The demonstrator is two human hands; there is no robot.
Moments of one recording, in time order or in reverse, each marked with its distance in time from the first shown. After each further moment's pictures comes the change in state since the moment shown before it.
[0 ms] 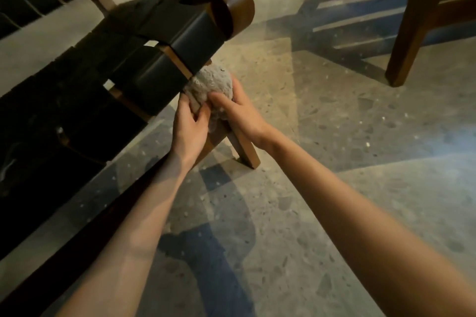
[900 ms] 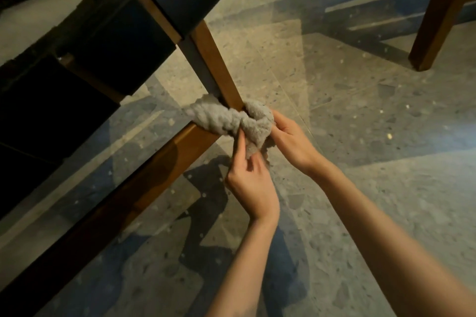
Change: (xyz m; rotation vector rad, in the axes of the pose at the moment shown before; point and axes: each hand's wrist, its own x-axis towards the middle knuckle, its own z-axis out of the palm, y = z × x) left_hand -0.093 -0.053 0.107 -0.063 0.463 0.017; right_hand -0.044 0.087 -0.048 -0.191 0.075 0.122
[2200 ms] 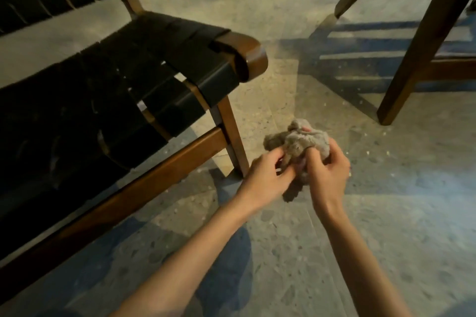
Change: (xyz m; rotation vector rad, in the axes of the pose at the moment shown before) left_hand 0.026 0.107 -0.010 -0.017 -0.951 -0.157; right_hand -0.072 -0.094 -0.047 0.039 0.601 -0.117
